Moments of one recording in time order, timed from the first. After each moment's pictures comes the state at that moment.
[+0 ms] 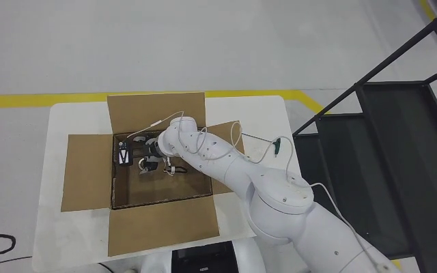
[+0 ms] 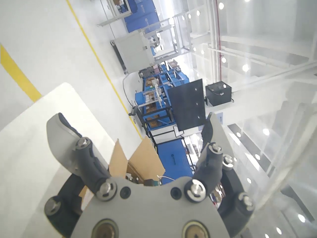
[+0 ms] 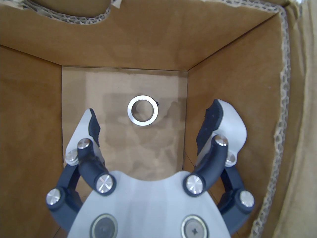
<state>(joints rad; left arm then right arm) 2.03 -1.25 -2.28 -1.95 -0.32 -0.29 -0.18 -0.37 -1.92 0.21 -0.33 -1.21 -0.71 0.08</state>
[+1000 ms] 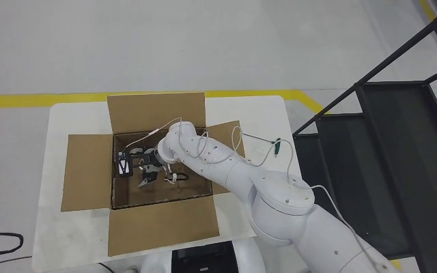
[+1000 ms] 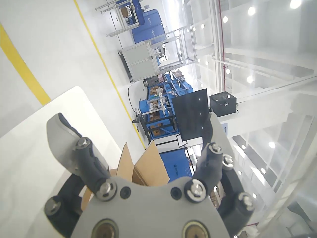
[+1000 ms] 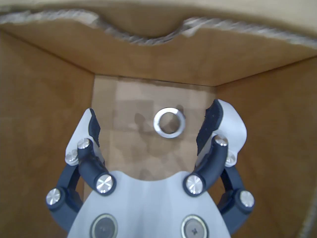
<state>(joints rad) 2.05 -1.26 -2.25 -1.95 -0.31 -0.31 -0.15 -0.42 -1.89 0.22 -0.37 -1.22 -0.85 0.06</state>
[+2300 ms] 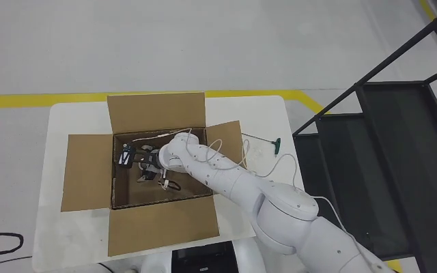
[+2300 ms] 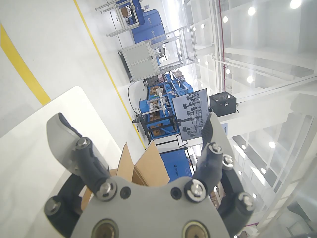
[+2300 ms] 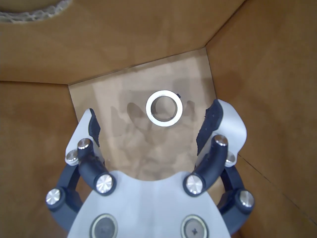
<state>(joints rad) 2.05 -1.26 -2.25 -1.95 -0.31 -0.31 -0.15 -0.54 -1.84 0.40 -0.55 -1.09 -0.52 0.41</state>
